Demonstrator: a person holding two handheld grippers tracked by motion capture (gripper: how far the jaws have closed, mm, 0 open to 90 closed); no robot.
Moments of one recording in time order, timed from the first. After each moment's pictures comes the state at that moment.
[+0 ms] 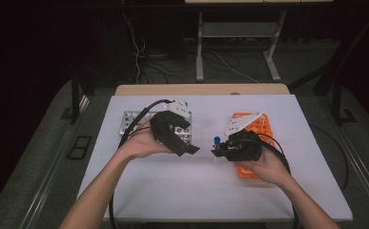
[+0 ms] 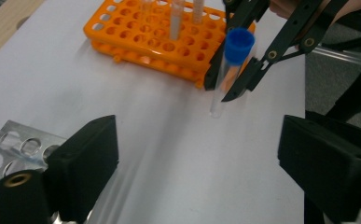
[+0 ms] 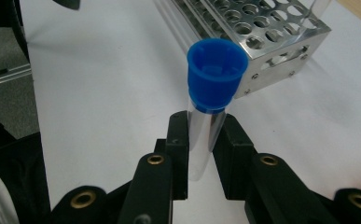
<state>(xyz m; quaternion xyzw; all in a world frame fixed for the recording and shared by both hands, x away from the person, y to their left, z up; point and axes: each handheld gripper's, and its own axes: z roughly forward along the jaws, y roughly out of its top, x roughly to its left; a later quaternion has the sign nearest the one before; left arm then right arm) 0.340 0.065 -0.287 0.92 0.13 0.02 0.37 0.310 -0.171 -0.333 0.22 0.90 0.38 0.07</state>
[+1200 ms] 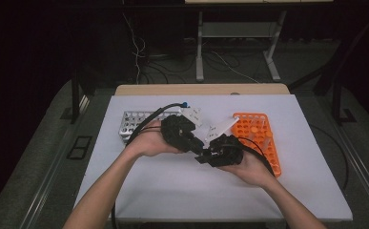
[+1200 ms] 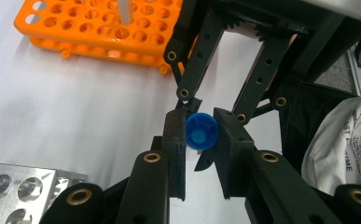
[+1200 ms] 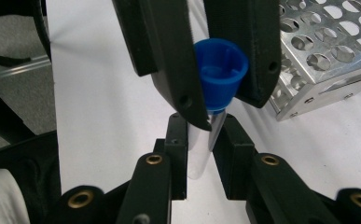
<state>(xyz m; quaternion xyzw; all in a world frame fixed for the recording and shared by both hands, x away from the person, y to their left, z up) 0.343 0.043 -0.293 0.94 0.04 -0.03 0.33 0.310 -0.129 -0.347 0.18 0.91 0.37 0.04</state>
